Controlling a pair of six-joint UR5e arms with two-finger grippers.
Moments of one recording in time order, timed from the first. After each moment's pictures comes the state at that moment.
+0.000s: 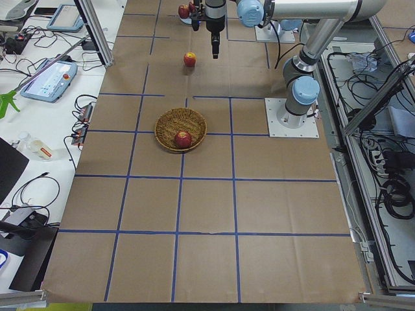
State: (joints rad) left arm -1.56 -1.41 -1.78 -1.56 1.54 0.04; right arm 1.88 -1.33 1.53 -1.77 -1.52 0.44
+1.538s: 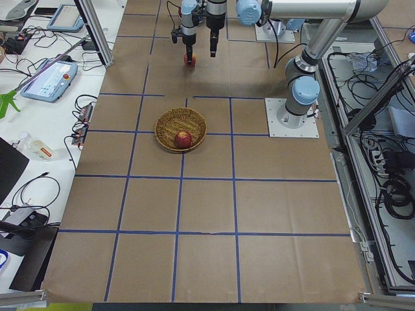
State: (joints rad) left arm -1.61 -1.41 -1.79 -1.50 1.63 0.03; right arm 1.95 -1.04 1.68 -2.27 -1.55 0.30
